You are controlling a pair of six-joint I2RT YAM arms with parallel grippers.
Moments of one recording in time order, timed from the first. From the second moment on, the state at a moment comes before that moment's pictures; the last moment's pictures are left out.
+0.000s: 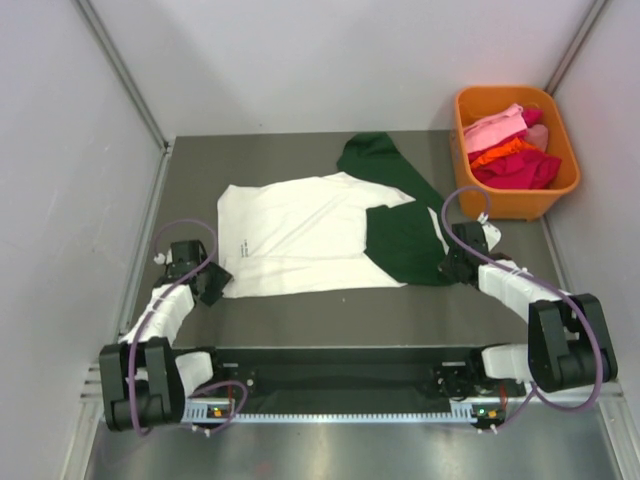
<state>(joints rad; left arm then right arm) 0.14 1.10 0.46 -0.37 0.03 -0.80 0.16 1.30 0.55 -0.23 0.21 0.75</state>
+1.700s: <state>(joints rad) 0.15 0.87 0.47 -0.64 0.14 -0.84 0.16 0.75 0.50 -0.60 0.15 0.79</state>
